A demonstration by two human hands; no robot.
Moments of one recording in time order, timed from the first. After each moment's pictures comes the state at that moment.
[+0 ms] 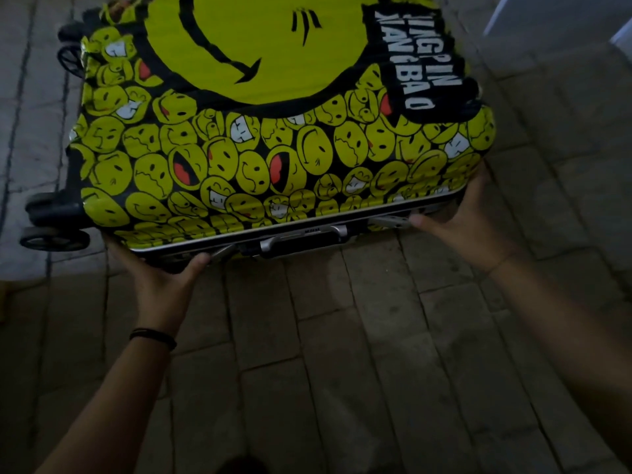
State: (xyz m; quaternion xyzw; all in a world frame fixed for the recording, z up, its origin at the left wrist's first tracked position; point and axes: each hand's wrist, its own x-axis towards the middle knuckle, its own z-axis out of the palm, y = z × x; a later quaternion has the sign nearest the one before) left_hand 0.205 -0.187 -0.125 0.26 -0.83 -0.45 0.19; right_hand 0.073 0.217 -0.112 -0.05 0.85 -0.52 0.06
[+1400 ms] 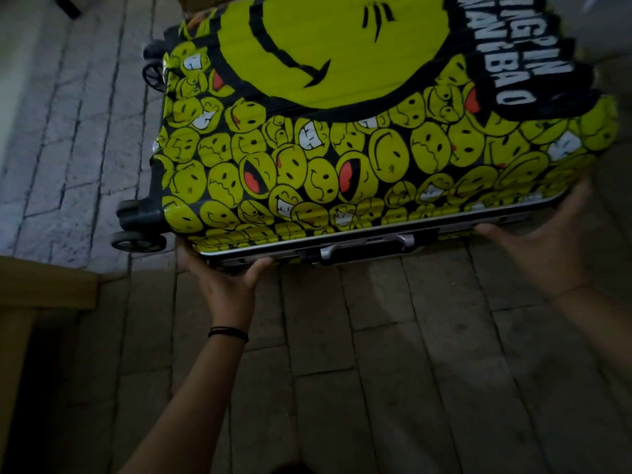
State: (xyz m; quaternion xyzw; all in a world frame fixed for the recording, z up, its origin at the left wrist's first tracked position) left_hand 0.198 -0.184 -0.128 0.28 -0.84 -0.39 0.27; right_hand 0.077 0.193 -0.131 0.00 0.85 -0.53 -0.07
